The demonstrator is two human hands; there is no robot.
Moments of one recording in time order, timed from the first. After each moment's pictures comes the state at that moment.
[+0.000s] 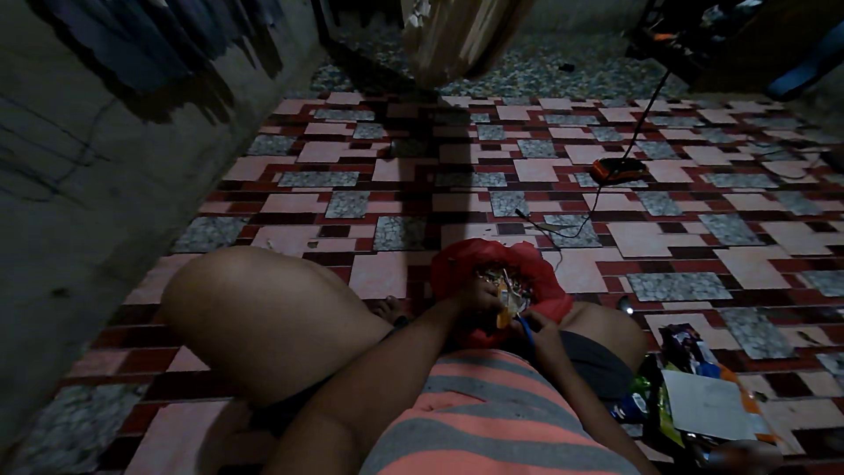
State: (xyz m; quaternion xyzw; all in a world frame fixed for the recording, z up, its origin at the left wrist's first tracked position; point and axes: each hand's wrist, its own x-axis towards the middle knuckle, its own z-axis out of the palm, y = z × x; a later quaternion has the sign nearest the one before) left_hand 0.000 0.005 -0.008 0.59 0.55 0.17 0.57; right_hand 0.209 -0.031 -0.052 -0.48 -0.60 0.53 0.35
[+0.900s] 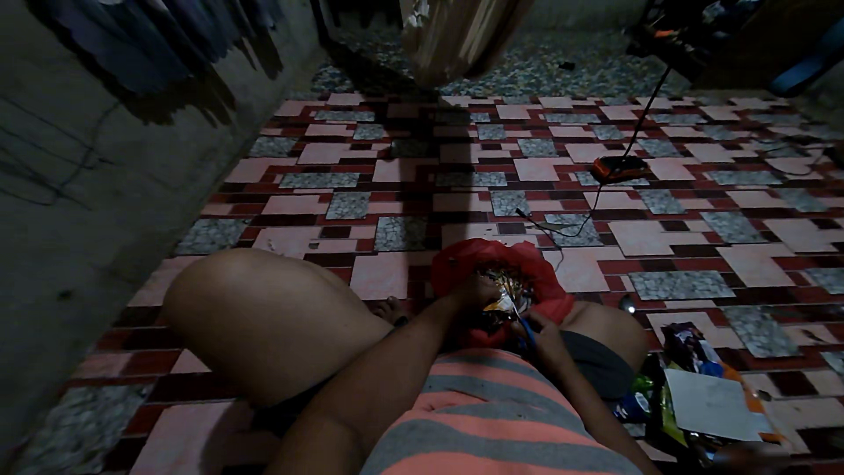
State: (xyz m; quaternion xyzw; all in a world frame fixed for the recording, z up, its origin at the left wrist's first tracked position) left_hand -0.004 0.011 0.000 0.62 0.57 0.16 0.52; right_hand 0.210 -0.032 -0.047 -0.47 -0.57 0.58 0.34
